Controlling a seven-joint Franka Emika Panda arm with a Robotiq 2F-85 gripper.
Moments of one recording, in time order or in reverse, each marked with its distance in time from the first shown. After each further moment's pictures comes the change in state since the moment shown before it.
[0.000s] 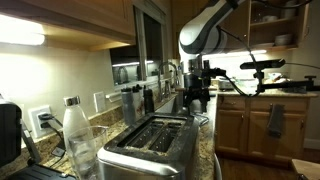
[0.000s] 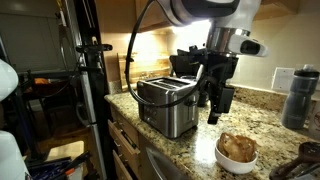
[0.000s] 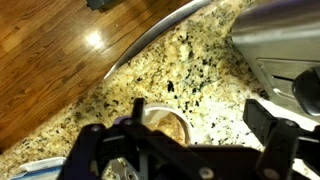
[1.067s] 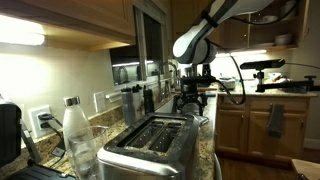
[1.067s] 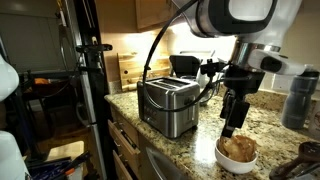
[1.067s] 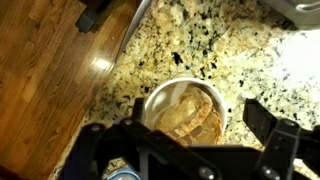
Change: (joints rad) arm -0.015 0.167 -0.050 0.134 0.067 0.020 0.281
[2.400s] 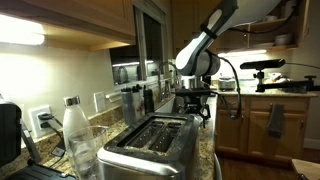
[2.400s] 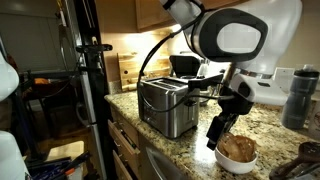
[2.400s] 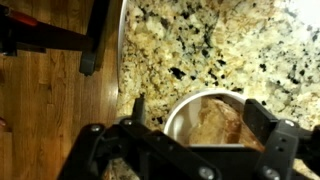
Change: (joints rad) arm 0.001 0.044 -0.007 -0.080 0.085 0.111 0.357
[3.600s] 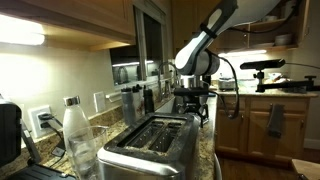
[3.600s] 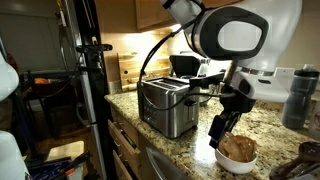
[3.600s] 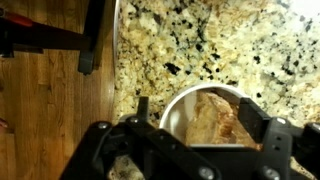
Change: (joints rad) arm 0.003 0.000 -0.001 0.008 -0.008 0.012 0.040
